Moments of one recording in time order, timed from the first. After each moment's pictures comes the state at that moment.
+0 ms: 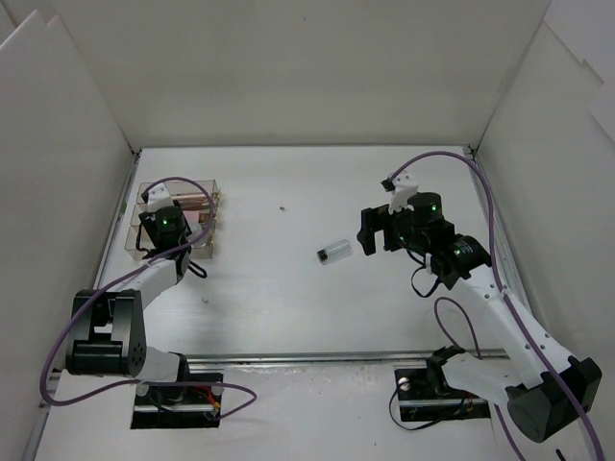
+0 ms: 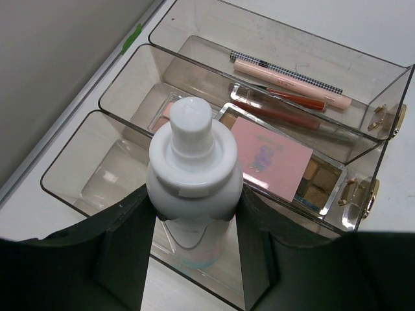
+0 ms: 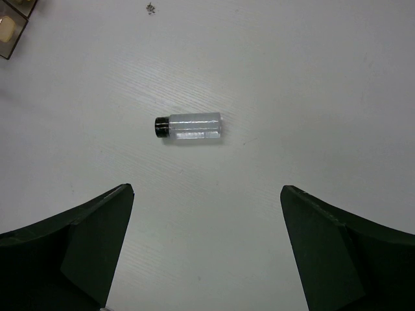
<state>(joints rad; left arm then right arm) -0.03 1.41 0.66 0.35 -0.50 -0.20 0.43 1.05 0.98 -0.49 -0.06 0.10</state>
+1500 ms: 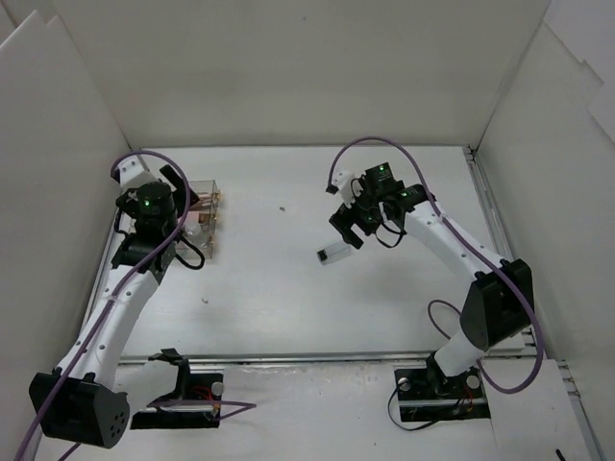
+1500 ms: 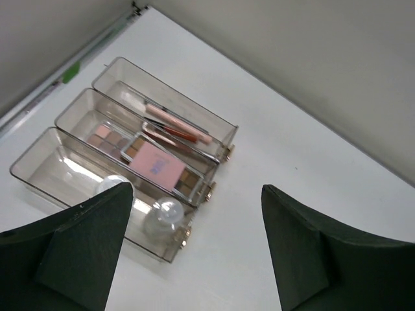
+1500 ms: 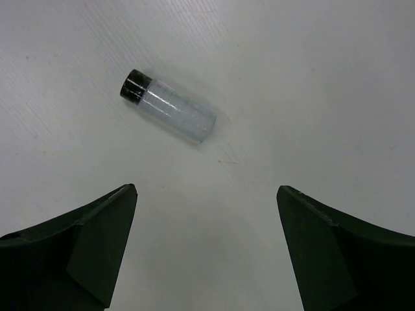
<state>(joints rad) -0.16 1.06 0.98 -0.21 -0.51 -0.52 0.43 1.57 1.31 -0.65 -0.22 -0.46</state>
